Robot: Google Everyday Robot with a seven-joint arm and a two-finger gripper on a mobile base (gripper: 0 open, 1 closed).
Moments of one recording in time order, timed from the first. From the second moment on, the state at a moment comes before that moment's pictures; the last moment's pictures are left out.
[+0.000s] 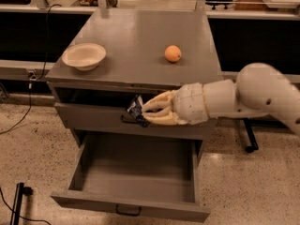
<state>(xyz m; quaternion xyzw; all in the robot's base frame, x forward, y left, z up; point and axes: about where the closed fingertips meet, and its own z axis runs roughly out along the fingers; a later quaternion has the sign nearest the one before) 0.497 -0.004 0.834 -0.65 0.51 0.26 0.49</state>
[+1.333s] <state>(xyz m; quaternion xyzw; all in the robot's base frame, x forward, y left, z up) 0.630 -0.018 0.994 -0.58 0.53 0.28 0.54</state>
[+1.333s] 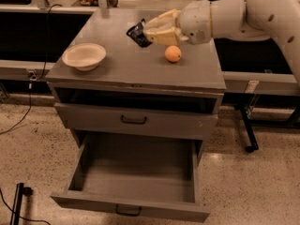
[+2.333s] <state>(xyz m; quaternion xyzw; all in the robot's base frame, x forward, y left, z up) 0.725 -0.002 0.900 -0.48 0.62 0.27 0.56</state>
